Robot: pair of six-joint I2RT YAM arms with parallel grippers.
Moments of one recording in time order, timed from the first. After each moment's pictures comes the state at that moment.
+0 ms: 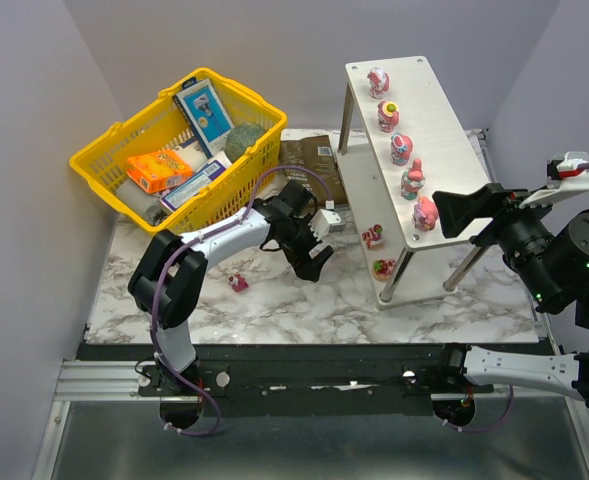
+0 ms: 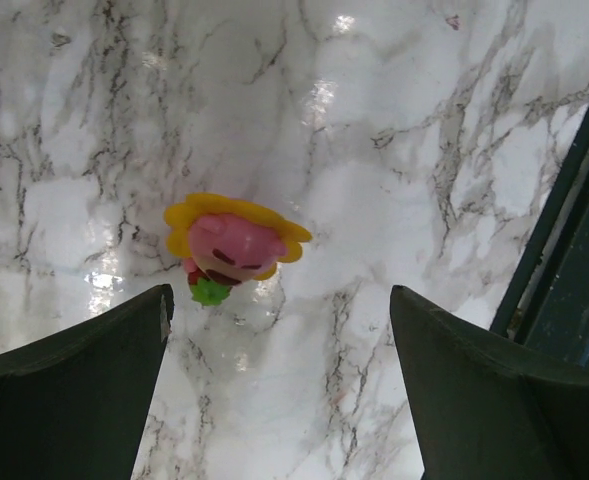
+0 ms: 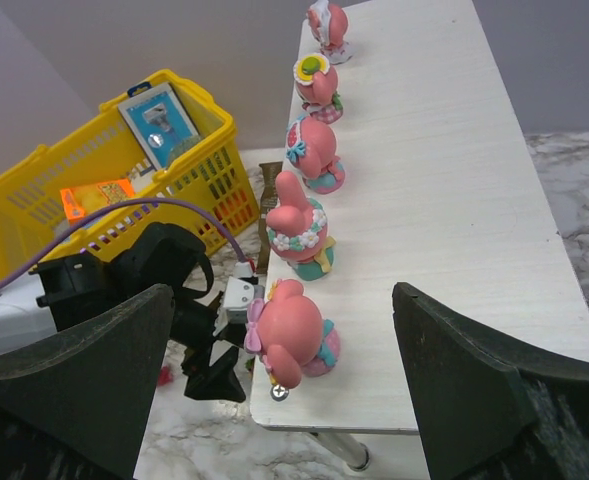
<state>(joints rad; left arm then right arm) -0.67 1.78 1.28 -0.62 0.55 0.35 1.16 0.83 1.62 -0.85 0.90 0.33</state>
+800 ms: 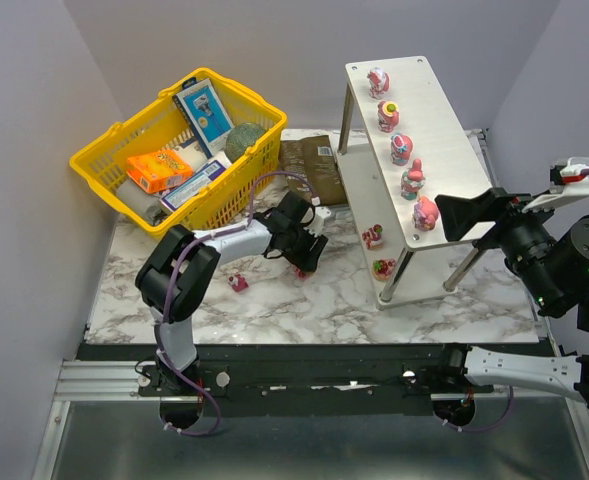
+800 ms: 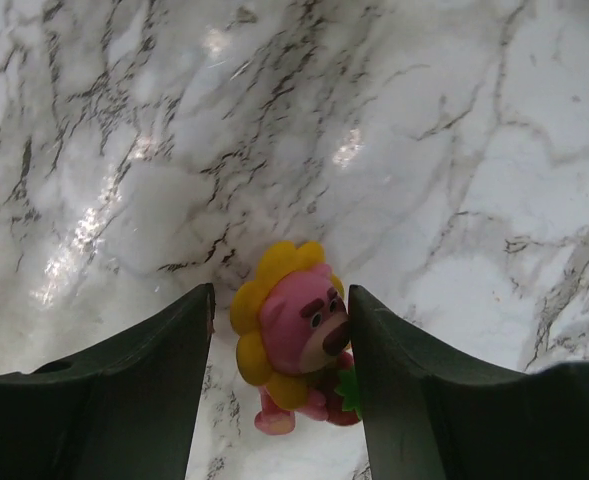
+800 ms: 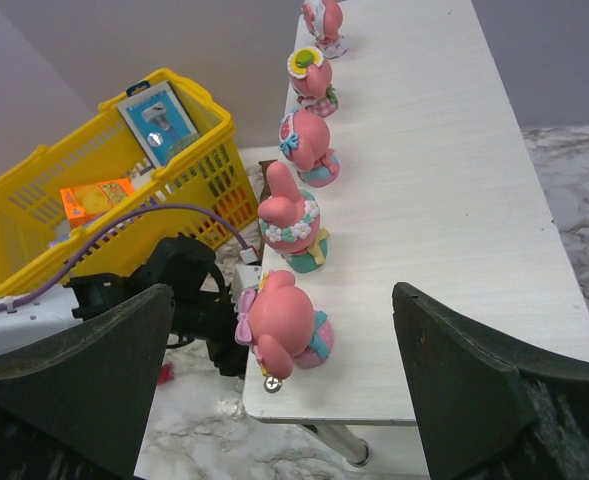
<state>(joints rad) -0.67 1.84 1.16 -0.31 0.33 0.05 1.16 0.80 1.59 -0.85 0.90 0.35</state>
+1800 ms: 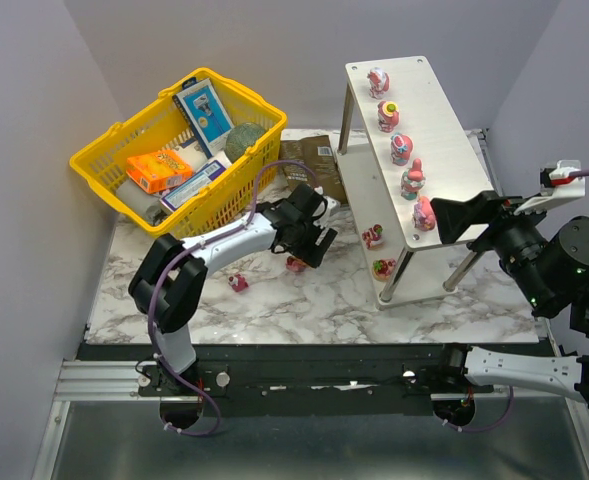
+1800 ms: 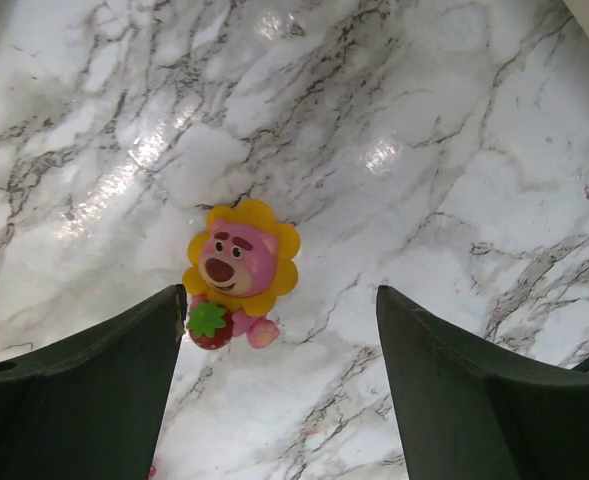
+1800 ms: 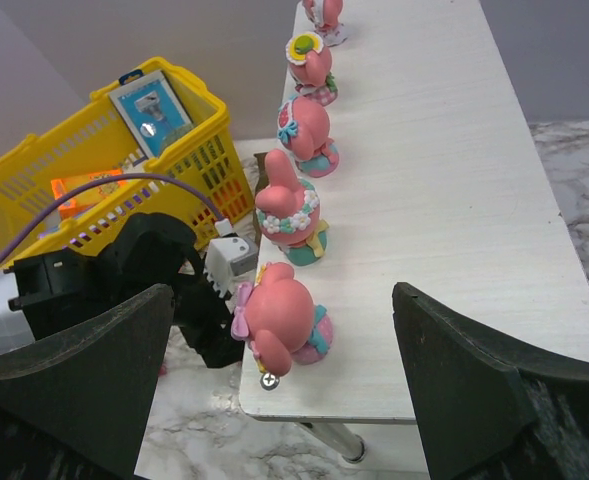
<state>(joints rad) -0.72 1.75 1.27 -0.52 0.12 -0.11 1.16 0.79 1.55 -0.85 0.90 0.35</state>
